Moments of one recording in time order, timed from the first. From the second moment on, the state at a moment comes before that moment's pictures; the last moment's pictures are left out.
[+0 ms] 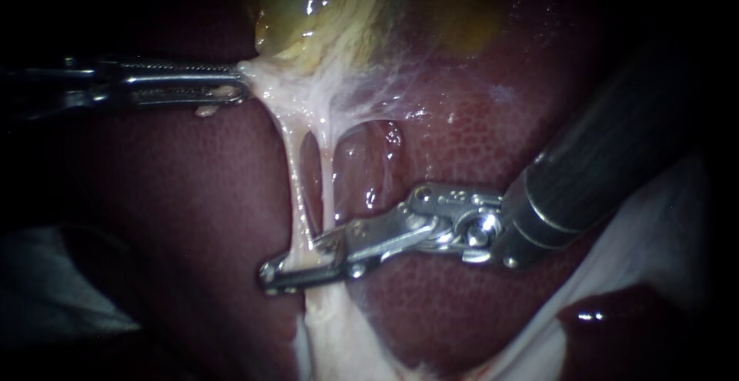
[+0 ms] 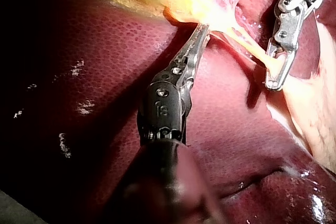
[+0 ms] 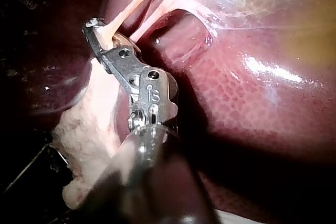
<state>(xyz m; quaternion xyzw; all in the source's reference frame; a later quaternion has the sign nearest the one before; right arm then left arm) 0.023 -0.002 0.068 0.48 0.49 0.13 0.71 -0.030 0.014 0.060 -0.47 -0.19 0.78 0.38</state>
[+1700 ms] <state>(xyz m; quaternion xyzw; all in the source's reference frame) 0.014 0.001 0.066 0.23 0.57 0.06 0.79 -0.029 0.014 0.060 -0.46 -0.19 0.77 0.39</state>
